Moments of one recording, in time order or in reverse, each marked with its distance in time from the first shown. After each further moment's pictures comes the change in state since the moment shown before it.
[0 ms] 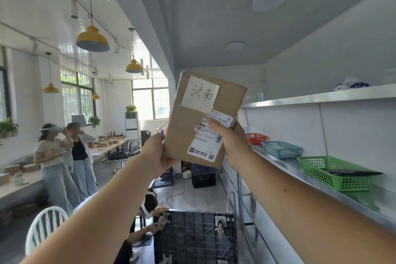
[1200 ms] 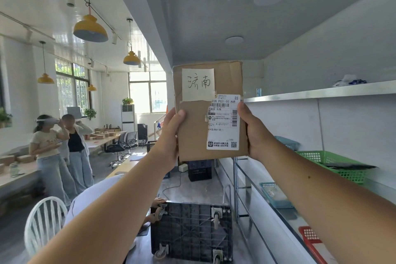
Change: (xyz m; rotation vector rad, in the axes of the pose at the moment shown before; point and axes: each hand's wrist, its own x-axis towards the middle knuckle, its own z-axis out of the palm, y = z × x) left_hand -0.025 -0.015 0.011 -0.069 -0.430 0.297; right_hand -0.012 -0.029 -0.029 0.036 -0.237 0.126
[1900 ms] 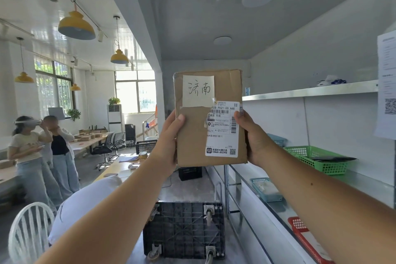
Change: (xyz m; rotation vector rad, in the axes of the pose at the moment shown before) left_hand -0.005 -0.006 -0.018 -0.031 -0.155 0.034; right_hand -0.033 0.004 0.012 -0.040 0.095 -0.038
